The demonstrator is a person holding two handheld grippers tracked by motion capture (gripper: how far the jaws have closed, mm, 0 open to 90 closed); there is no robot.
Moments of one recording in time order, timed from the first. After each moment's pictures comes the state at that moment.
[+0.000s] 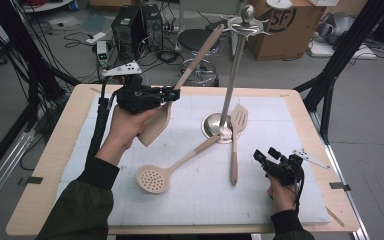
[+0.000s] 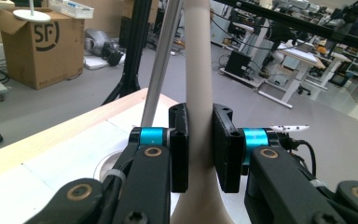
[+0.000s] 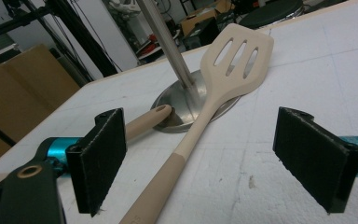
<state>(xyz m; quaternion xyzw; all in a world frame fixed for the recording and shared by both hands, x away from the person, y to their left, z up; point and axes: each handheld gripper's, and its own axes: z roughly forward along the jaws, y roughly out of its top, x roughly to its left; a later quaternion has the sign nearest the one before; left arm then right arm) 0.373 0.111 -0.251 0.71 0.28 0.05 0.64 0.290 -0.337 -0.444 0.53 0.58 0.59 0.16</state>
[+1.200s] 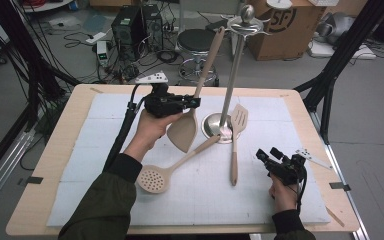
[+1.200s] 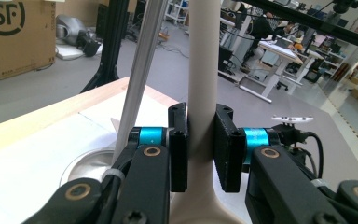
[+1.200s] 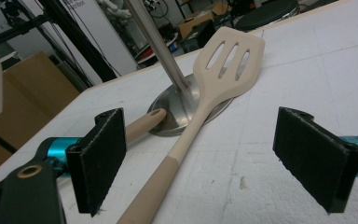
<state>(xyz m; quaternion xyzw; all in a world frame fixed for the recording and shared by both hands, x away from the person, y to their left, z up) 0.408 0.061 -0.301 0.72 0.26 0.01 0.65 0.291 -0.344 -0.446 0.55 0.57 0.60 0.15</state>
